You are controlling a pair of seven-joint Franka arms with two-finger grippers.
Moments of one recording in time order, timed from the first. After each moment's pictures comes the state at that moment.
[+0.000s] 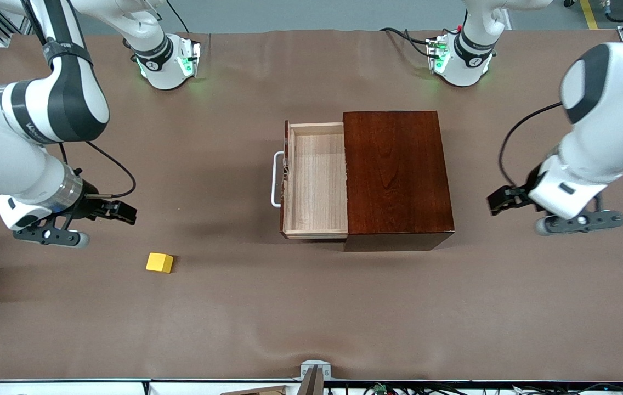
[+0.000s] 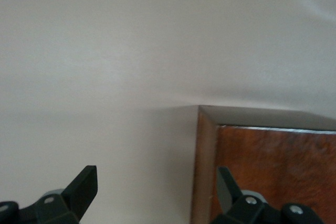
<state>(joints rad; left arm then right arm) -0.14 0.22 -0.02 -1.51 0.02 1.78 -0.20 0.17 0.28 -0.05 -1.60 0.03 1.91 0.25</state>
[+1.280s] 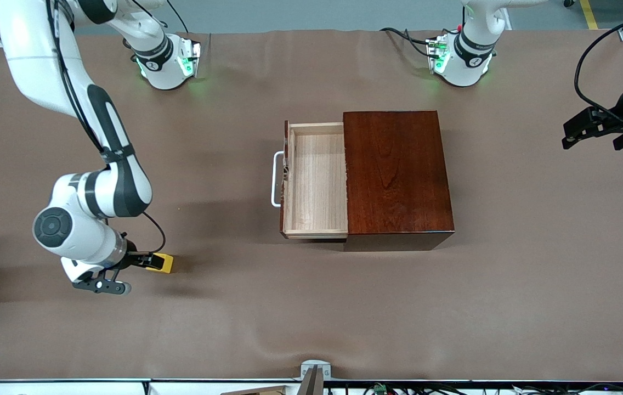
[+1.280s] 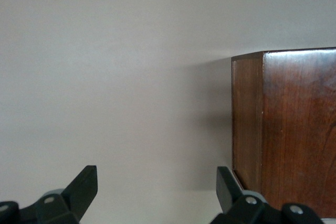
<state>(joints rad) 0.01 -0.04 -0.05 -1.63 0.02 1.59 0.02 0.14 0.67 -0.05 -1.57 0.03 2.29 0.22</state>
